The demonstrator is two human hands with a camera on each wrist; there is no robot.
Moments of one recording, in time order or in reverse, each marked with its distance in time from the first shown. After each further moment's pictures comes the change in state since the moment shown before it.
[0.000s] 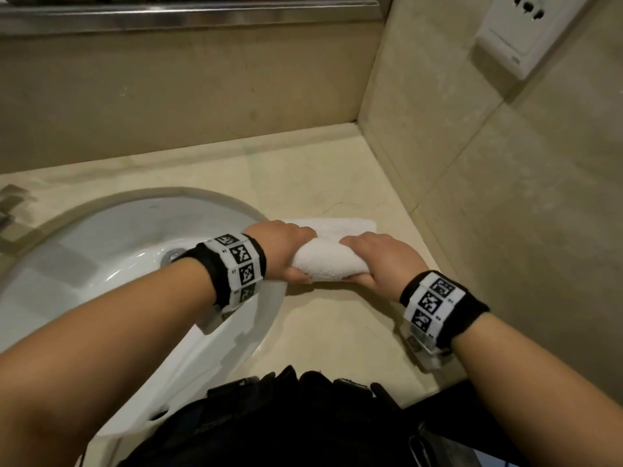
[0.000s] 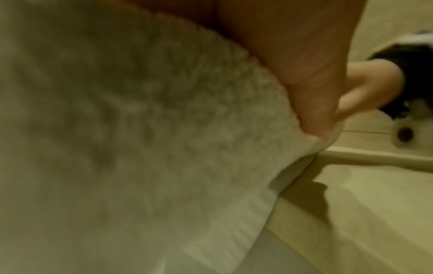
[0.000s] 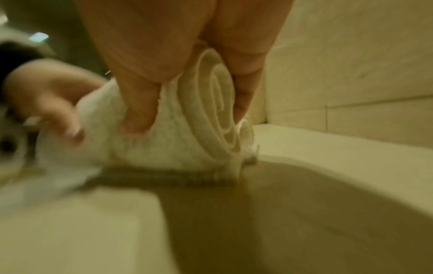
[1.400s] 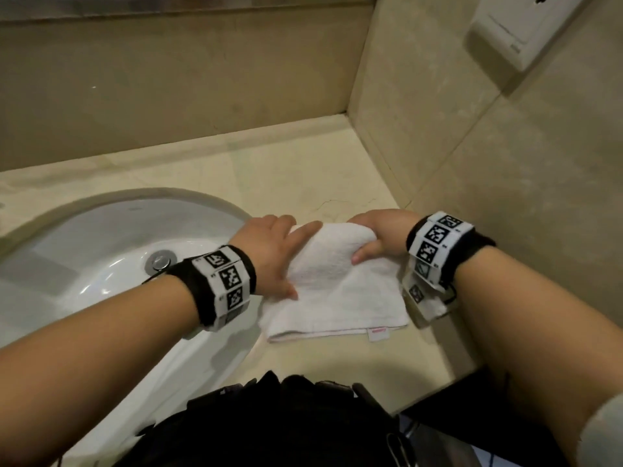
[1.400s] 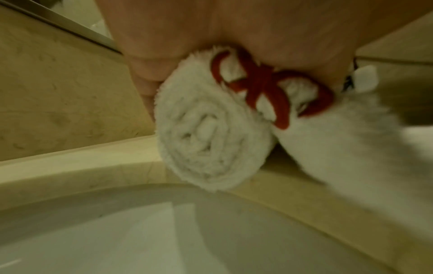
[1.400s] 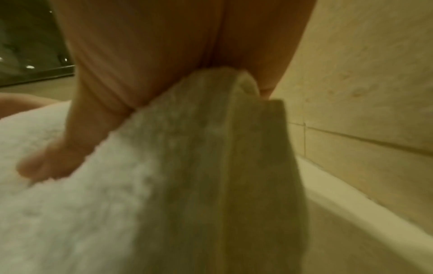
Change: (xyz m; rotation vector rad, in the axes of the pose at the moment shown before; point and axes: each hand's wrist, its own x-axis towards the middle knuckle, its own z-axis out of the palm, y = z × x) left_hand 0.001 0.003 0.005 0.203 0.048 -0.033; right_hand 0.046 0.040 -0.038 0.190 -0.418 0.055
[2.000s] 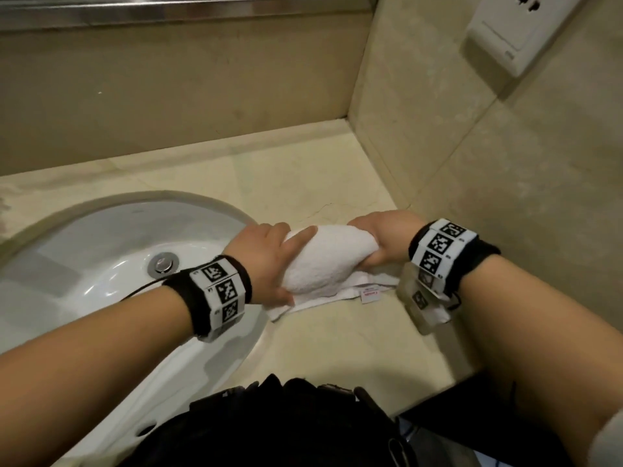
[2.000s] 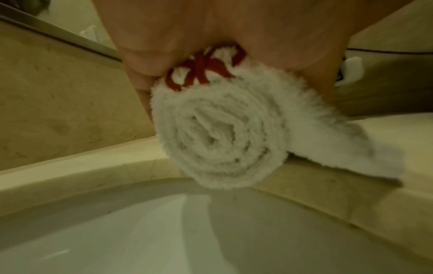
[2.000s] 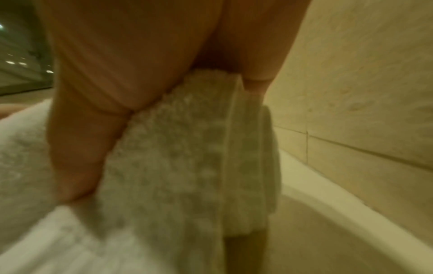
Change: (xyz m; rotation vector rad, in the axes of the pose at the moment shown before) left_hand -0.010 0.002 0.008 0.026 -0.008 -0.019; right_hand -0.010 -0.021 -0.002 -0.315 0.055 0.091
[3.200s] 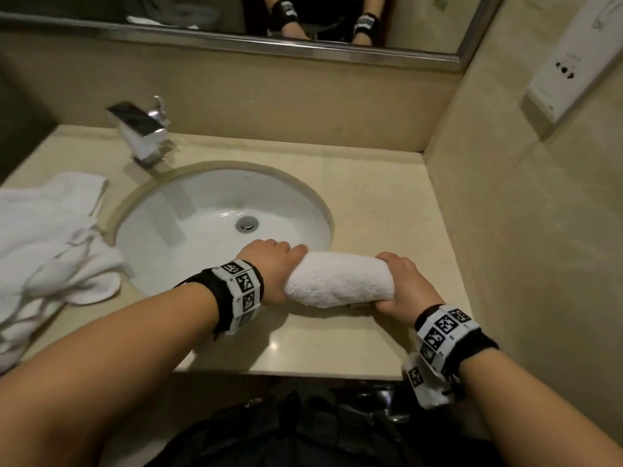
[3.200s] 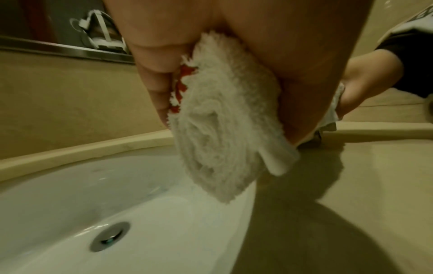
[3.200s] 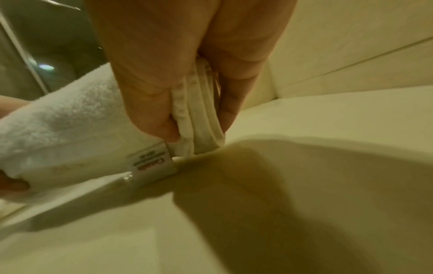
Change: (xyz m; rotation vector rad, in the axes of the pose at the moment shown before) left_hand -0.125 0.054 0.011 -0.071 -0.007 -0.387; right_hand -0.066 -0.041 0.097 0.474 0.332 -0.135
